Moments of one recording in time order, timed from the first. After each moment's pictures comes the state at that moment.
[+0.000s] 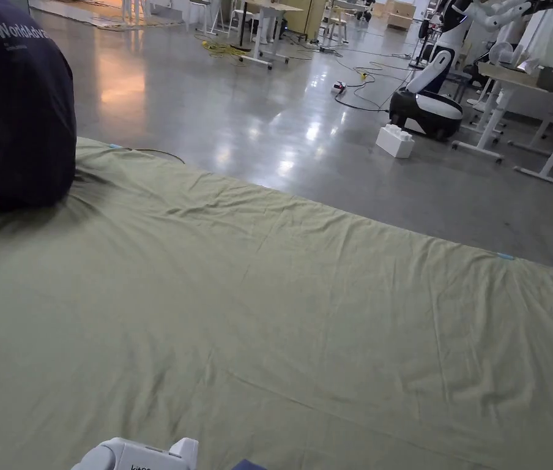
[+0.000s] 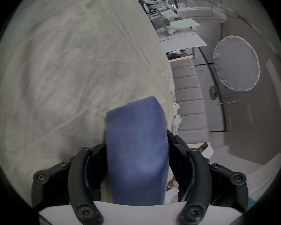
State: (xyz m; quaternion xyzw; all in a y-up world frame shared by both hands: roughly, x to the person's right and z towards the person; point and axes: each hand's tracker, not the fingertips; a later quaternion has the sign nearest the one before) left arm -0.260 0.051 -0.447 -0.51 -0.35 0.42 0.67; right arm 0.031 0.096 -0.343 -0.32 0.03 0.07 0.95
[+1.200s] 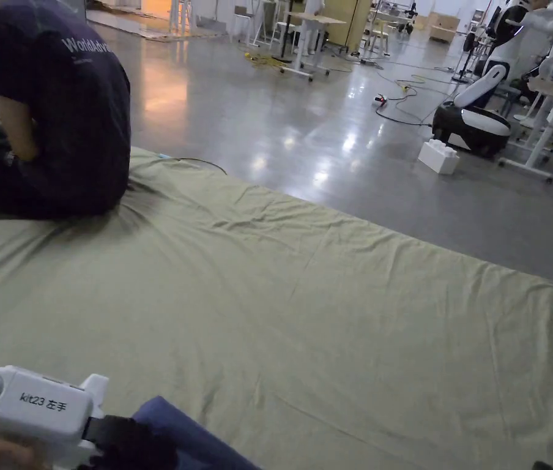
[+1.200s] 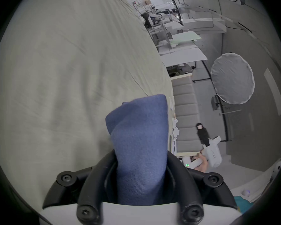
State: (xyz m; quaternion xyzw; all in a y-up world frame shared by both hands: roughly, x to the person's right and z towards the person) left arm -0.467 0.144 -0.450 -0.49 -0.28 0.41 0.72; right arm 0.095 0.266 -0.378 -0.14 -0.04 0.08 0.99
